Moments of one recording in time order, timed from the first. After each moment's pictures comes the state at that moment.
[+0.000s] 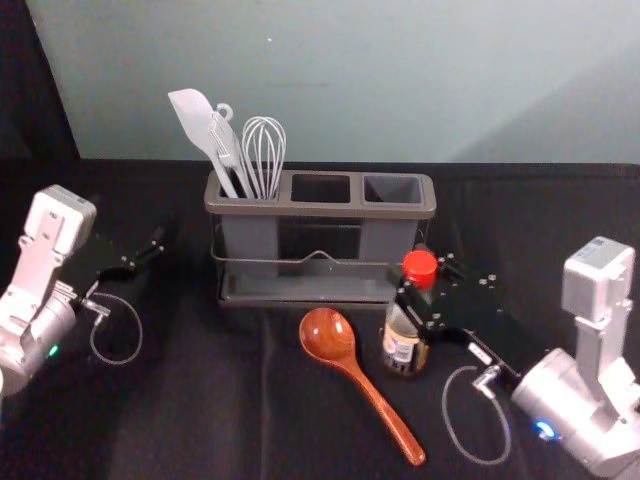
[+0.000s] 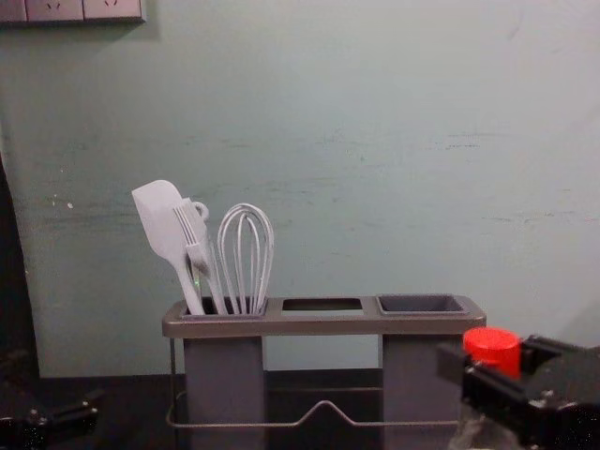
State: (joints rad) left arm -0.20 0.60 0.45 -1.41 -0.25 -0.12 0.03; right arm -0.10 0.42 -0.30 -1.78 0.32 -0.12 0.32
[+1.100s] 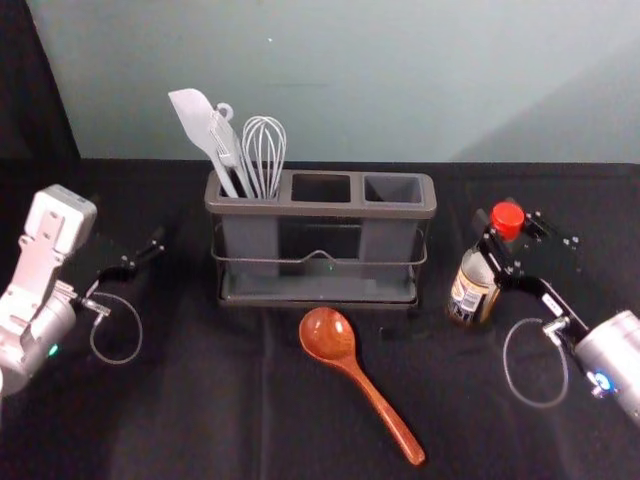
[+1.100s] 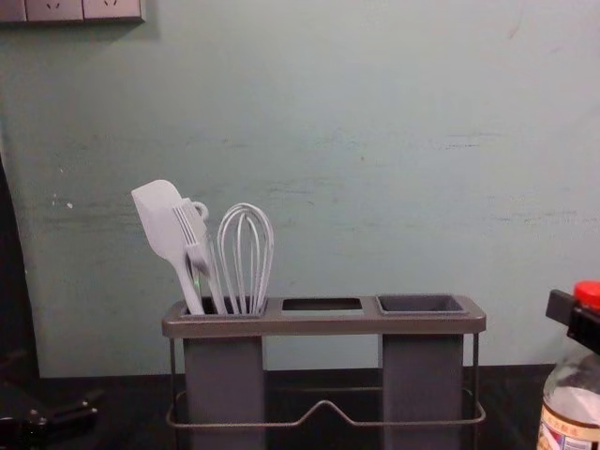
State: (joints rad) left arm -0.20 0.60 0.45 -1.41 -0.25 -0.12 0.03; right arm -0.05 0.37 -0.13 -1.64 0.38 -0.19 0.36
